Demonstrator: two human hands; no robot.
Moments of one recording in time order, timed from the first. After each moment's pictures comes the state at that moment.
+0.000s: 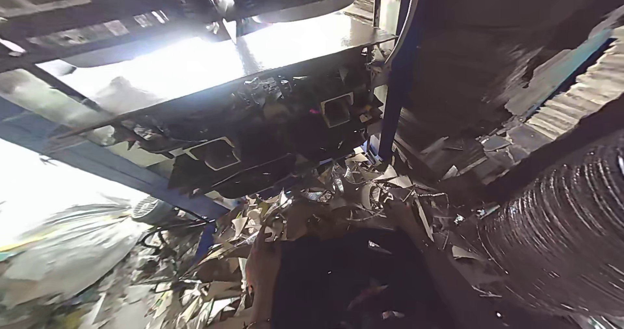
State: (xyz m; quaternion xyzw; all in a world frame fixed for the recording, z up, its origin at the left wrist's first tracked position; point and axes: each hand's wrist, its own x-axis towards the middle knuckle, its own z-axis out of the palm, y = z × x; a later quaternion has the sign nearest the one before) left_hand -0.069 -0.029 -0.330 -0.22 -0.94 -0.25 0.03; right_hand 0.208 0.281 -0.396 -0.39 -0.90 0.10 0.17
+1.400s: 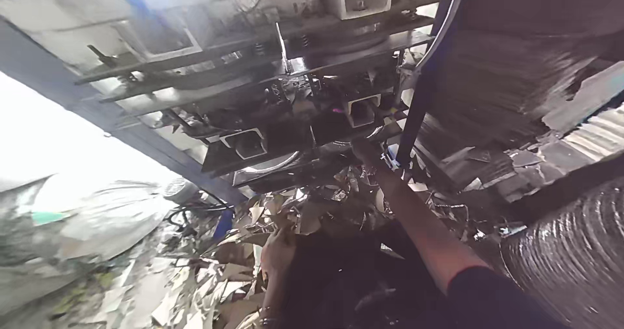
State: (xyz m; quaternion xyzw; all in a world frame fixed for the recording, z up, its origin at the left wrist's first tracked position) left_hand -0.072 -0.039 -0.333 -0.25 -0.94 -0.24 0.04; right_hand -0.057 0.355 -0.260 -0.28 -0.95 0.14 0.06
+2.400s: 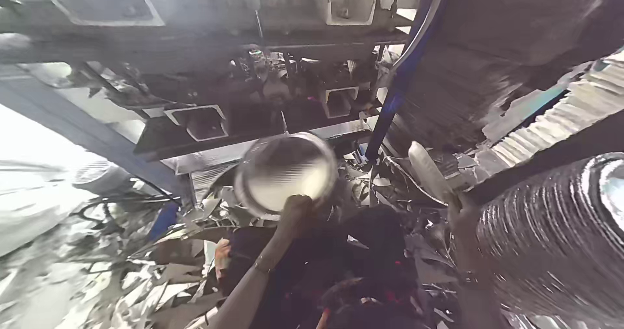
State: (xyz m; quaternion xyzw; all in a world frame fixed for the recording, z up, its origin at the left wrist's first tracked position) left_hand -0.041 0.075 -0.327 -0.58 -0.77 -0.27 0.02; right_hand 0.326 0.342 -0.276 -0.49 -0.77 0.11 0.39
